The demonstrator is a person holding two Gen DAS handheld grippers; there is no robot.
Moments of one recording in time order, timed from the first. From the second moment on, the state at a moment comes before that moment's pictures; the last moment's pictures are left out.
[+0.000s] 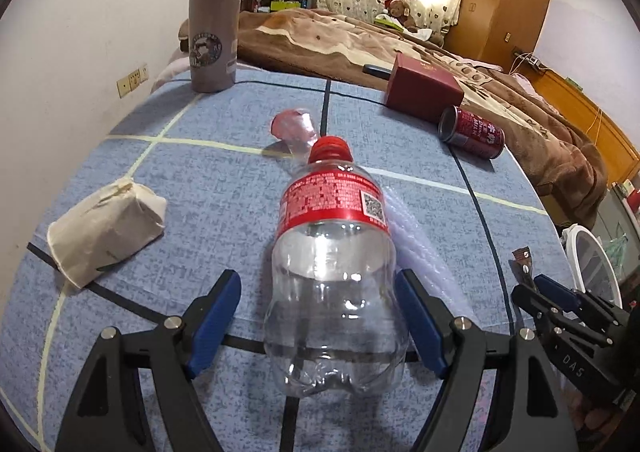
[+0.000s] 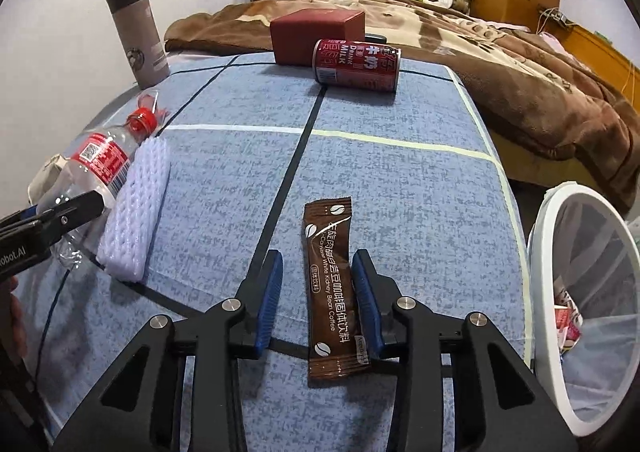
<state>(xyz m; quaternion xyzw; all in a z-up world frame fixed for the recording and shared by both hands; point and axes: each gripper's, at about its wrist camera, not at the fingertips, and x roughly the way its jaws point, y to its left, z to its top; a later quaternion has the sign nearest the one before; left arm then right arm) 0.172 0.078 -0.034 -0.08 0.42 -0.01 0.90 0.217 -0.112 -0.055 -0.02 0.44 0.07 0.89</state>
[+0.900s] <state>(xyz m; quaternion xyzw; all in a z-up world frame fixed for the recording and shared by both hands) 0.178 0.076 -0.036 -0.06 0.41 -0.02 0.91 0.216 -0.116 -0.055 -0.02 0.44 0.06 0.90</state>
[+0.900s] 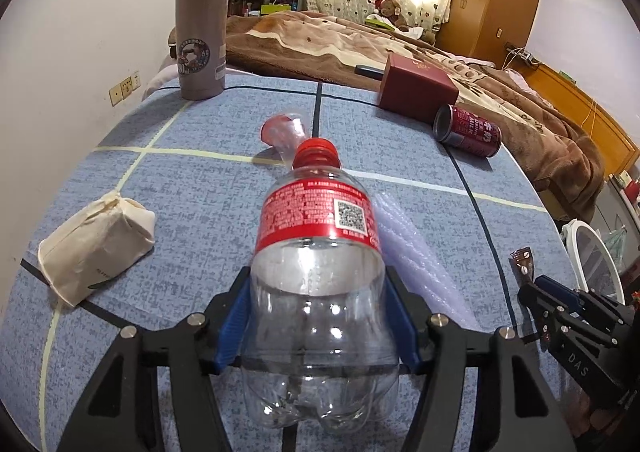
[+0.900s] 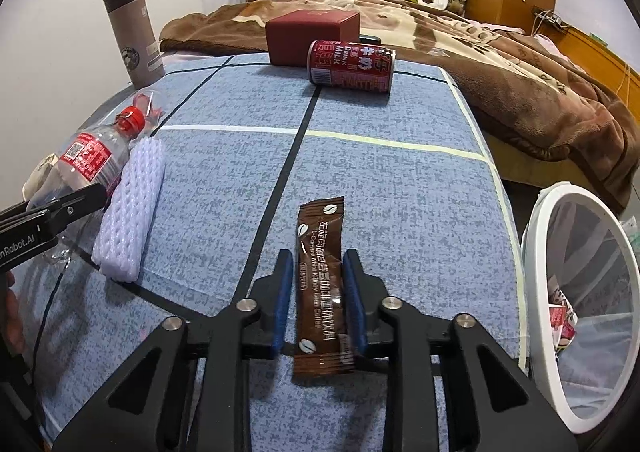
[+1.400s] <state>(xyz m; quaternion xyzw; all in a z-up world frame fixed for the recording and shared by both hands) 0.161 0.070 -0.024 -0.05 0.40 -0.02 0.92 0.212 -0.119 -0.052 0.00 0.43 0.06 0.90</state>
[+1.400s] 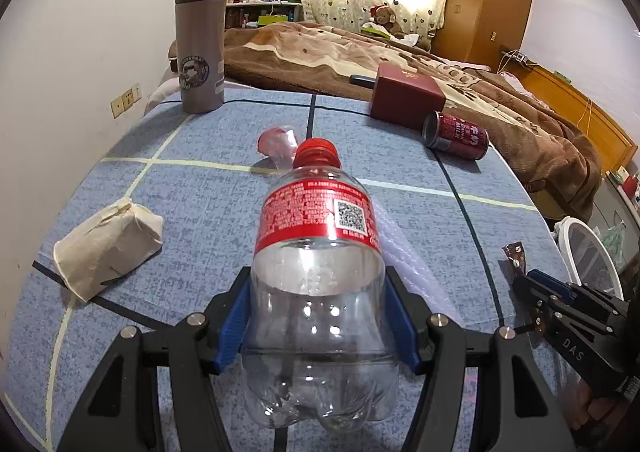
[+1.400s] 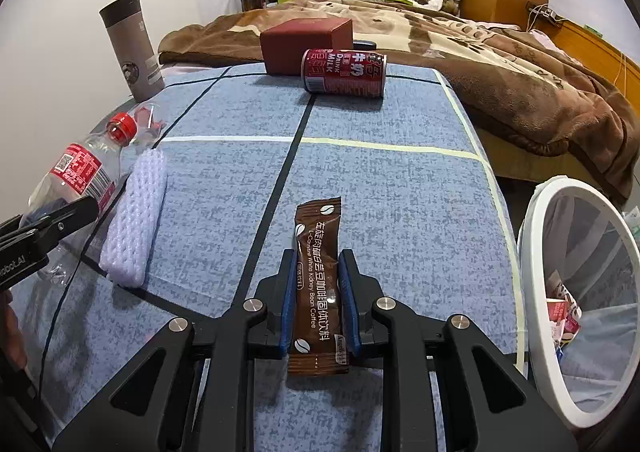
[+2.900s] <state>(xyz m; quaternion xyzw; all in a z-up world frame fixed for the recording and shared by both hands) 0.120 -0.044 0.038 0.00 0.33 -0.13 0.94 0.166 -0.211 -0.001 0.07 0.35 0.01 0.93</state>
